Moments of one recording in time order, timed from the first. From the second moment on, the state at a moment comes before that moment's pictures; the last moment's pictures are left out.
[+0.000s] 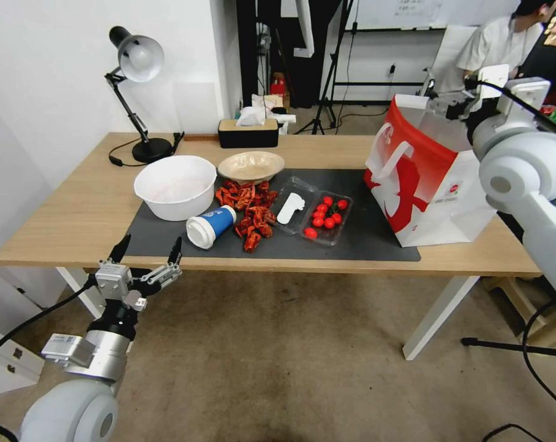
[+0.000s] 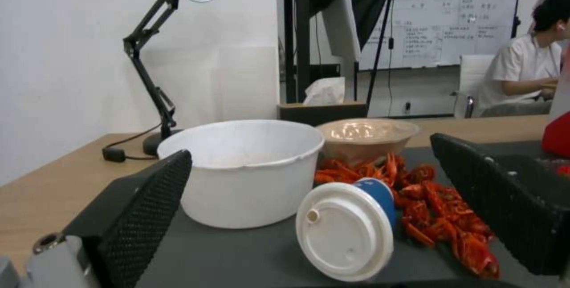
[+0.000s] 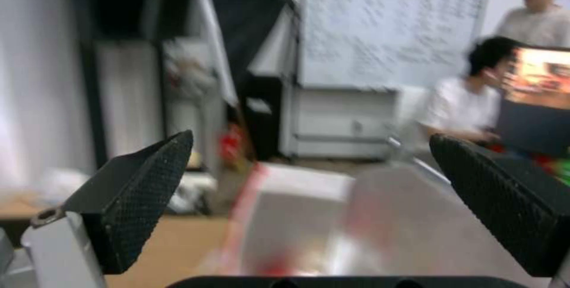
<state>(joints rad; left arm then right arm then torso) 1.68 -1.24 -0.69 -2.26 -0.41 -0.06 0.03 -0.51 0.67 0.19 2.01 1.01 -0.41 0.61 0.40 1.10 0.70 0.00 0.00</state>
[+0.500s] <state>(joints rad) 1.68 -1.25 -0.68 -2.25 -0.41 -0.06 0.03 -1.13 0.79 0.45 2.20 0.78 0.04 0.29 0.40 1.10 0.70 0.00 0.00</state>
